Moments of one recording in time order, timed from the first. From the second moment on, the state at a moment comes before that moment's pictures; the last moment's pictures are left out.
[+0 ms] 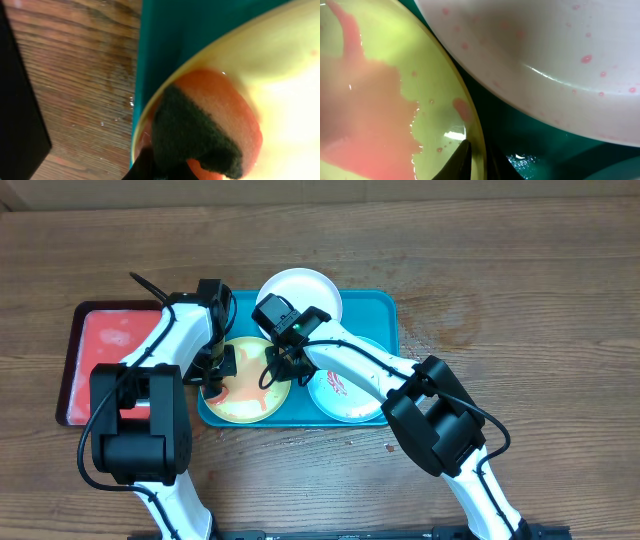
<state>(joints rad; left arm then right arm) -0.05 1.97 1.30 -1.03 -0.25 -0.26 0.79 2.31 1.81 -0.84 -0.08 0.51</state>
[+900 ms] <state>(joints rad) -0.04 1.98 1.30 -0.84 0.23 -0.34 0.79 2.31 1.81 -0.84 -0.08 0.51</state>
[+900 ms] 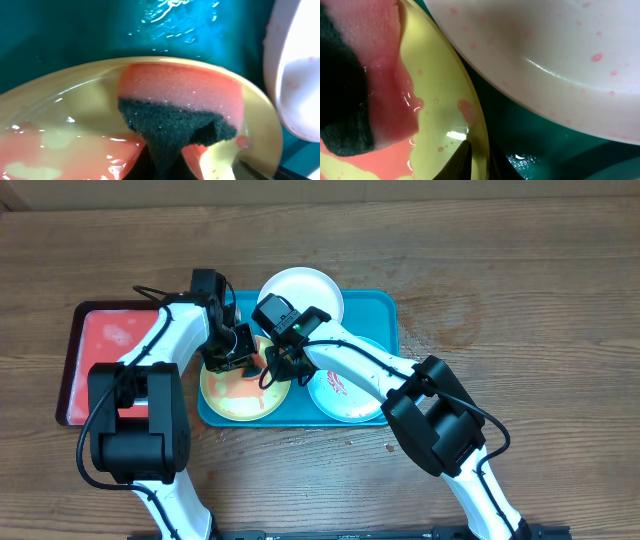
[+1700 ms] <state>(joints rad) -0.02 1.98 1.72 -1.26 -0.31 -0.53 0.79 2.31 1.93 -0.94 -0.08 0.42</state>
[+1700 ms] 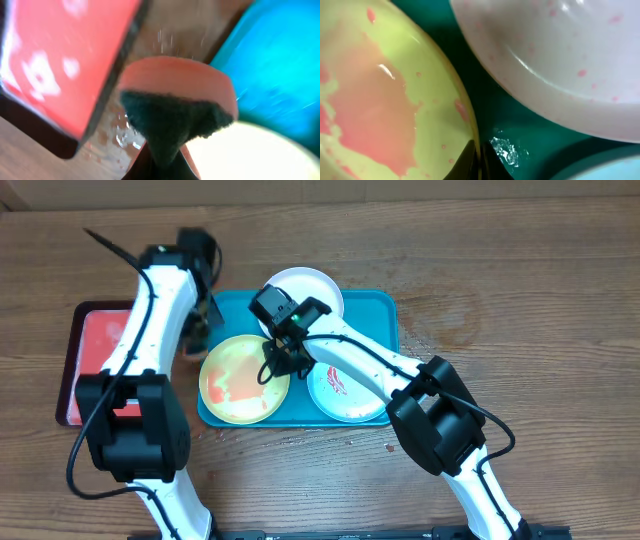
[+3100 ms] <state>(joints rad) 0.51 1.92 1.80 -1.30 0.03 -0.36 1.04 2.31 2.28 -0.82 1.02 -0.47</state>
